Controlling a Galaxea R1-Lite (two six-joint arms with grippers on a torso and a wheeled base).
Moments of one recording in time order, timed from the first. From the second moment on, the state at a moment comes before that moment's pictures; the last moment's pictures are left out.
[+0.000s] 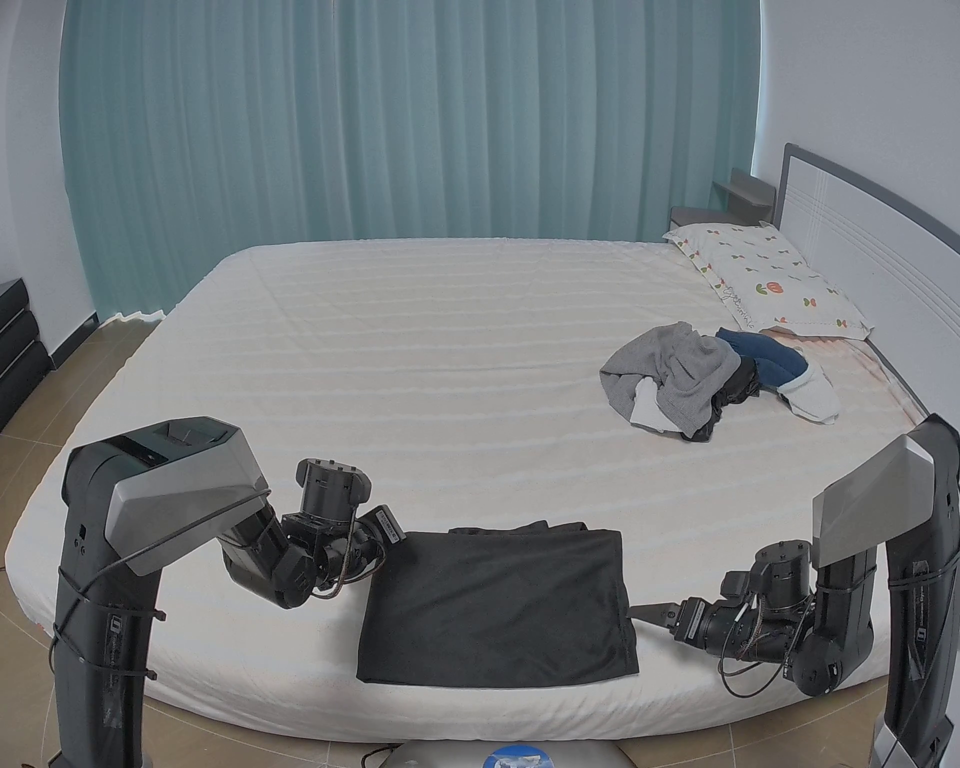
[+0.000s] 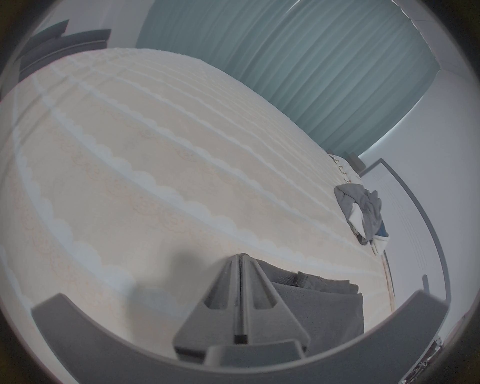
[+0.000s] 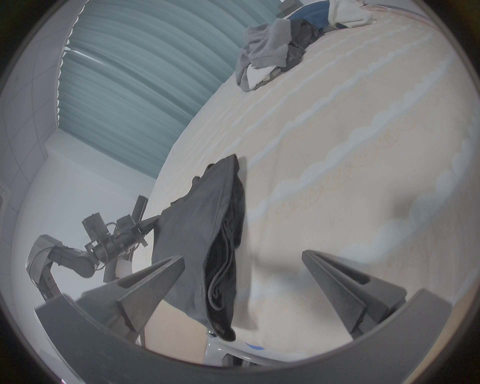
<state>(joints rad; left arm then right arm) -0.34 2.46 -1.02 -0.78 0.06 -0.78 0.30 2.41 -0.23 -1.55 0.31 0.70</state>
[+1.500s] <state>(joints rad) -0.34 2.44 -0.95 -0.79 0.13 -0.84 0.36 2.41 -0.17 -1.55 0.32 0.51</state>
